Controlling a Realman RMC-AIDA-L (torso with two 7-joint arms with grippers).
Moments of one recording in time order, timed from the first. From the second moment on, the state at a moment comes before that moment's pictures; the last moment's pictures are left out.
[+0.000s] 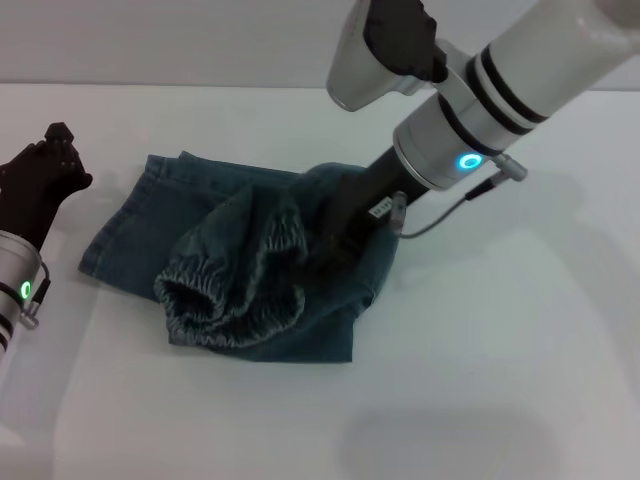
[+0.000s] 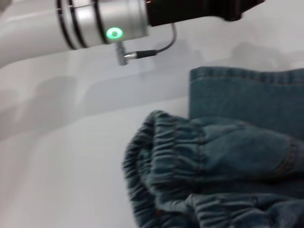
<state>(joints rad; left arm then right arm) -0.49 -2.07 -0.61 -0.17 1.95 1.07 -0.32 1.07 2.08 -1.35 -0.69 -2.23 -1.33 2.03</state>
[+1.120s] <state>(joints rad) -0.49 -2.06 -0.61 -0.16 1.95 1.07 -0.32 1.10 2.09 -1.65 -0.62 -2.01 -0.80 1.97</state>
